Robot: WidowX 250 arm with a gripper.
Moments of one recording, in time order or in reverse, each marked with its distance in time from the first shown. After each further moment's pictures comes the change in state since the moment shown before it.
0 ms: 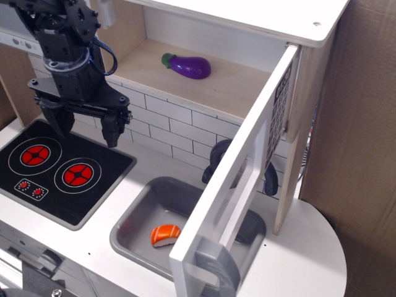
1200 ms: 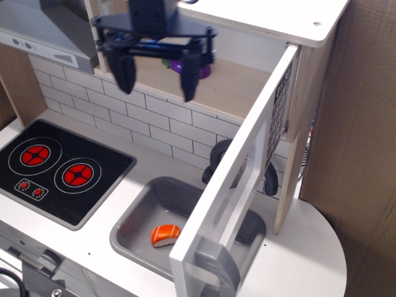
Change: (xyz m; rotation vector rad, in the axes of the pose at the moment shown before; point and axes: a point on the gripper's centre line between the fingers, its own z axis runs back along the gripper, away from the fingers) arm 0.013 -0.088 0.085 -0.061 0.097 0.060
